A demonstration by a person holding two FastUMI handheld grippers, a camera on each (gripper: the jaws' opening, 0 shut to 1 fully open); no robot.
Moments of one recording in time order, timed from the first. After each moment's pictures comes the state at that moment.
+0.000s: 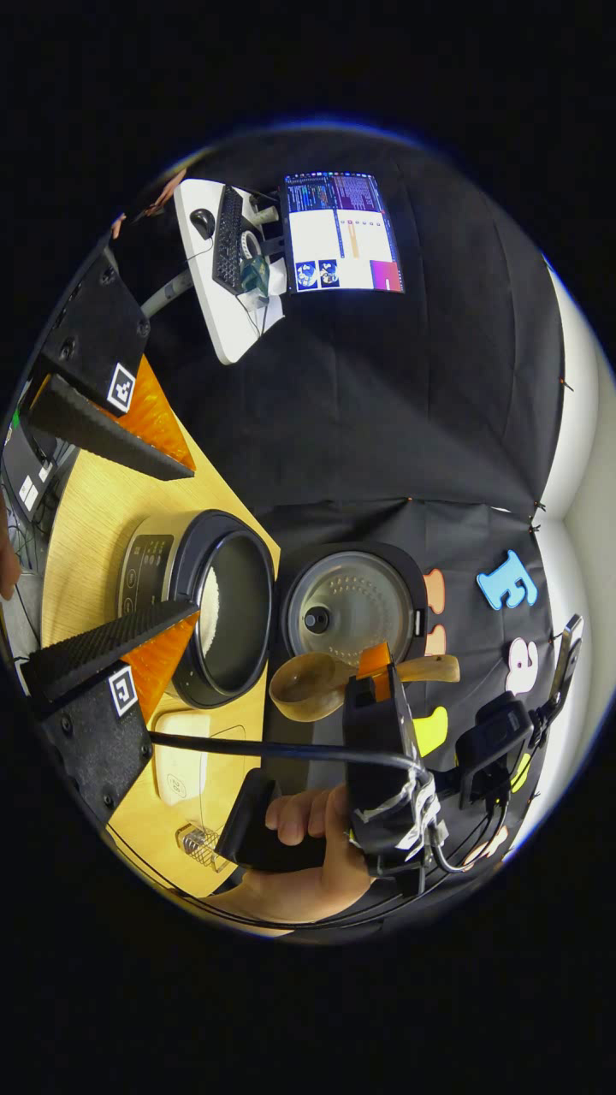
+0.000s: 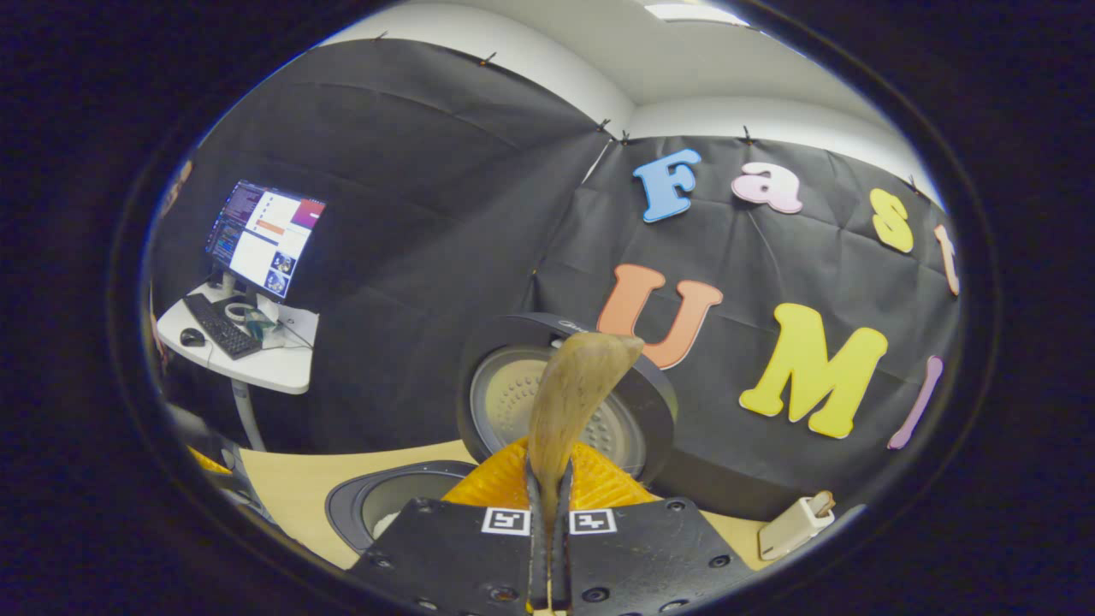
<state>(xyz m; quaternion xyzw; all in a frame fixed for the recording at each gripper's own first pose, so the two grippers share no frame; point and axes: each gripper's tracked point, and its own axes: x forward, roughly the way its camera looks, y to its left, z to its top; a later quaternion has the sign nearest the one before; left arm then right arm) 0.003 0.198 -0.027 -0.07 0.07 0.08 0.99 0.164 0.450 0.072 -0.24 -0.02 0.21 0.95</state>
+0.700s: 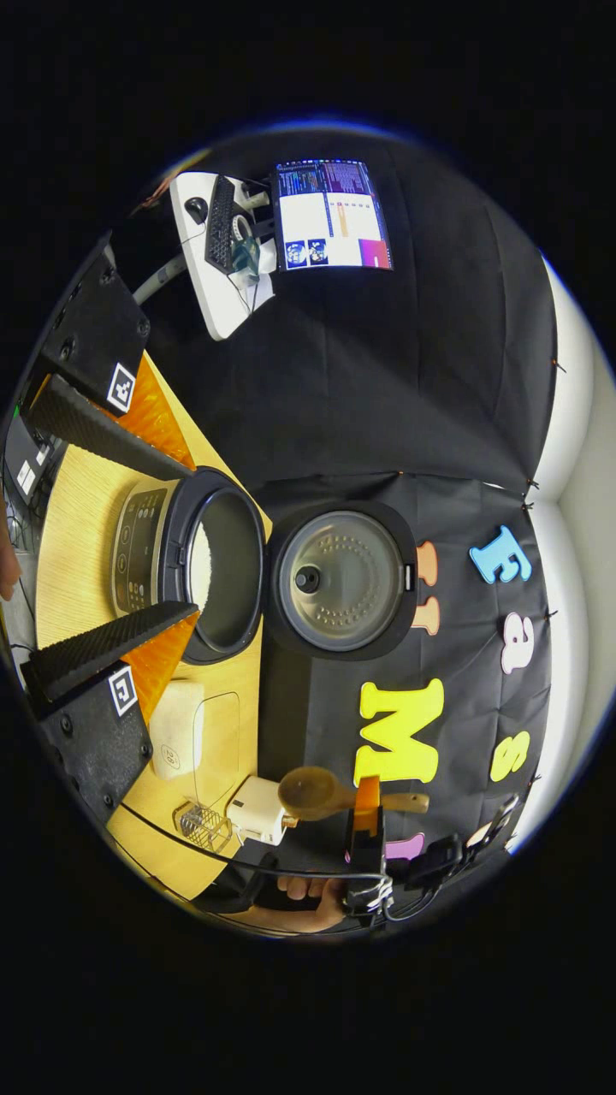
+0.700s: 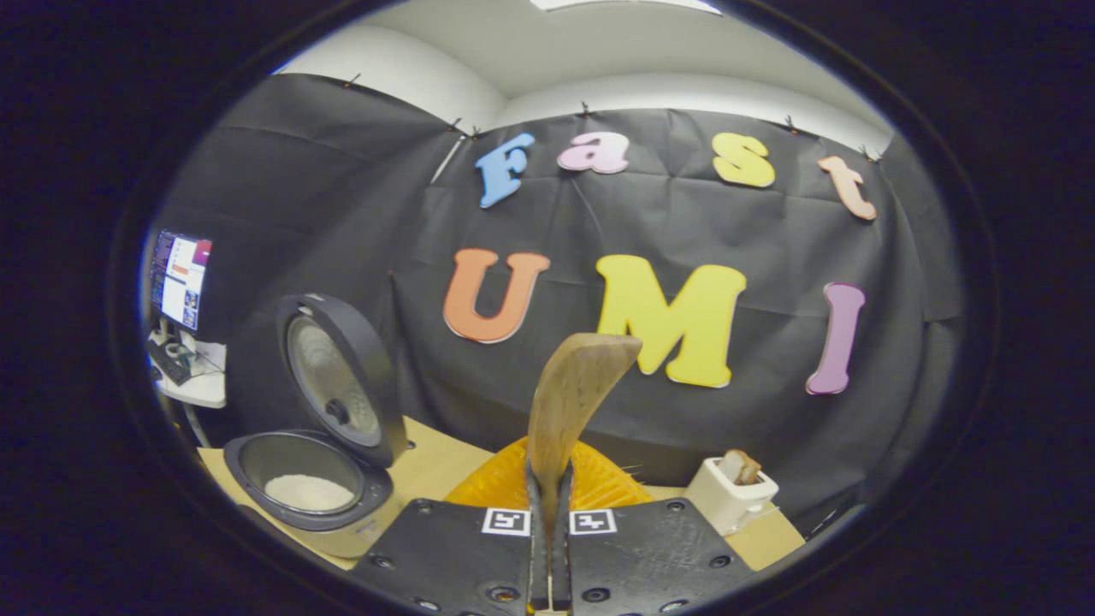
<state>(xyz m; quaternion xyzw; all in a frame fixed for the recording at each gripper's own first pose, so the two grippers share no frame) 0.004 0.167 -0.009 -0.06 0.06 0.05 0.99 0.198 0.180 0.114 -0.14 -0.02 0.04 0.99</state>
